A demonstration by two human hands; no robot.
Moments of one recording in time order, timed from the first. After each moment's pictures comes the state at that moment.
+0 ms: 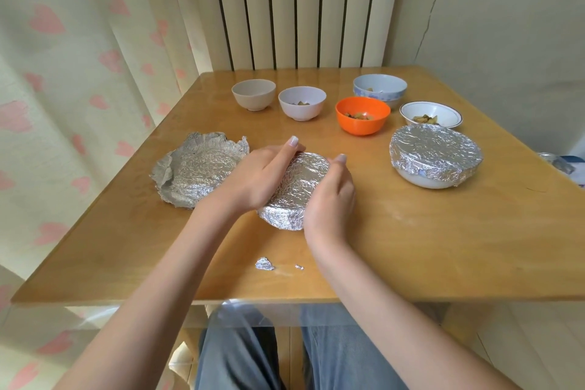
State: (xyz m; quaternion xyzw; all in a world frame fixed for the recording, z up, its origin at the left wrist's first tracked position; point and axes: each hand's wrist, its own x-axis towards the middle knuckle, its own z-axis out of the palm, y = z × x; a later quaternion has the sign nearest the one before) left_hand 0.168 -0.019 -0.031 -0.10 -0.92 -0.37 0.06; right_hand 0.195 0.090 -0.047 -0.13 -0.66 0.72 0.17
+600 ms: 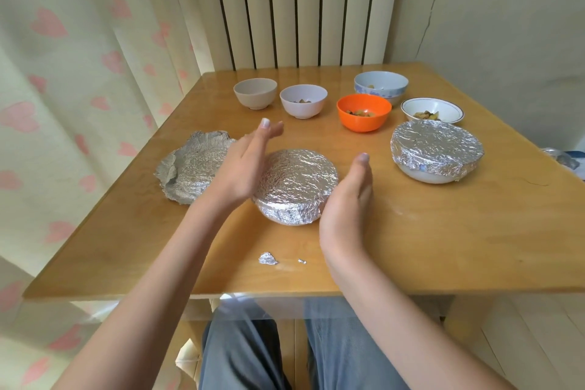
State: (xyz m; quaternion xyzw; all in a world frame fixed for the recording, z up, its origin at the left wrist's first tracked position) left_hand 0.177 -0.028 -0.026 -0.05 -0.86 -0.50 0.13; right_hand 0.203 0.105 -0.052 -0.14 -0.64 0.74 0.16
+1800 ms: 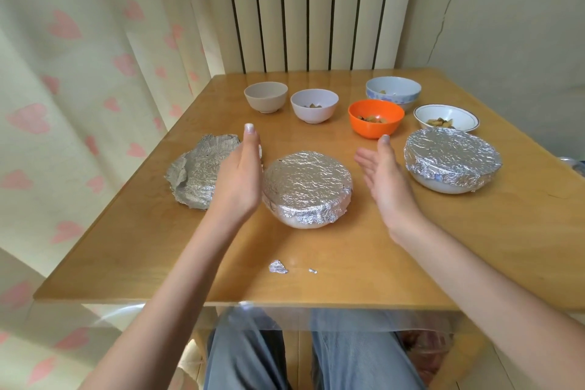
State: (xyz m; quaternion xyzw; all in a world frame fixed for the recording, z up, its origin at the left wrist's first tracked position) left_hand 0.194 -0.027 -0.028 0.08 -0.82 -0.53 0.20; right_hand 0.143 0.156 -0.050 -0.02 -0.71 0.70 0.01
